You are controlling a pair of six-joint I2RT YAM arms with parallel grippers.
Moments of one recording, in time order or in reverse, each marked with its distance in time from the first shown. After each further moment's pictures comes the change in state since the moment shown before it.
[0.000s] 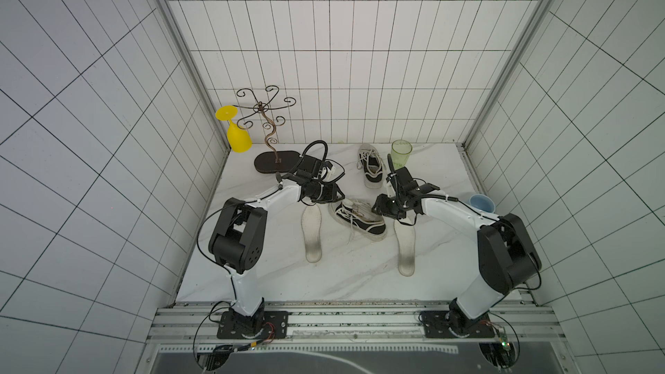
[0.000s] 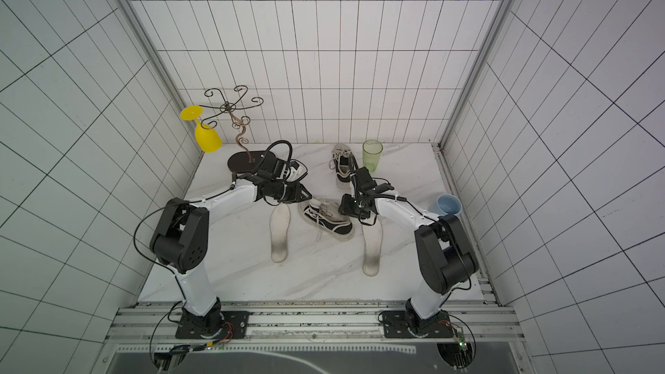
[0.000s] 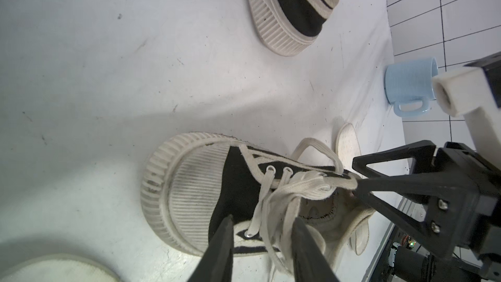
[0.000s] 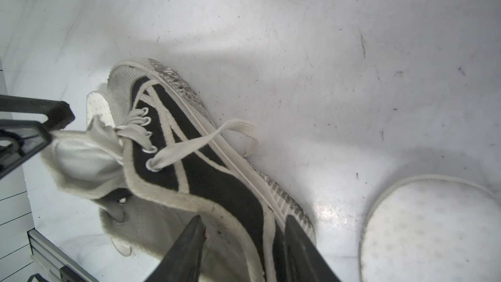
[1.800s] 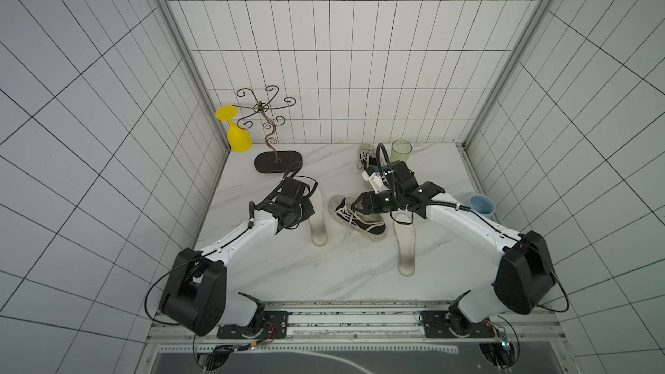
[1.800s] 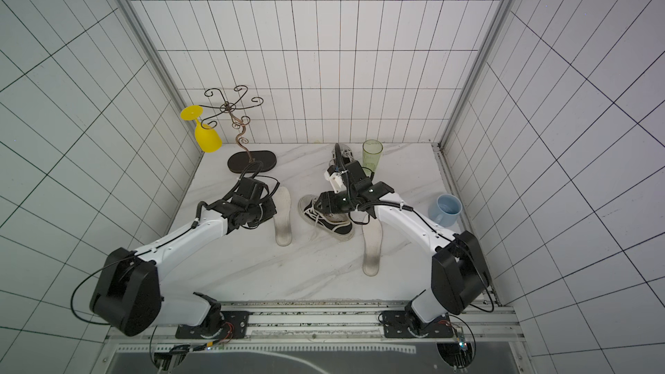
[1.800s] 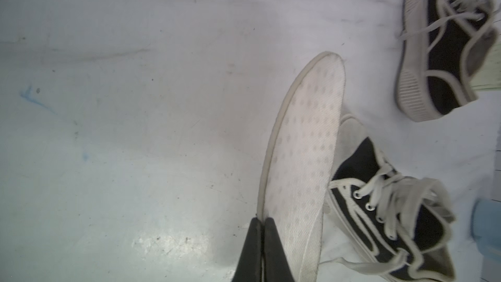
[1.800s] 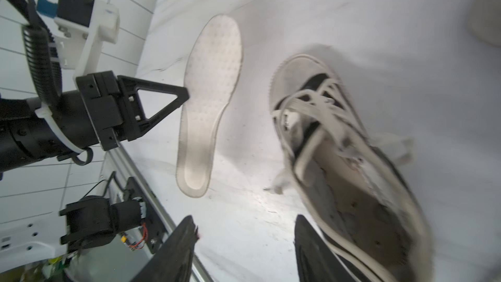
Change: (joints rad) left arm -0.012 -0.482 -0.382 -0.044 -0.535 -0.472; right arm 0.164 -0.103 0.068 0.090 -0.243 -0.134
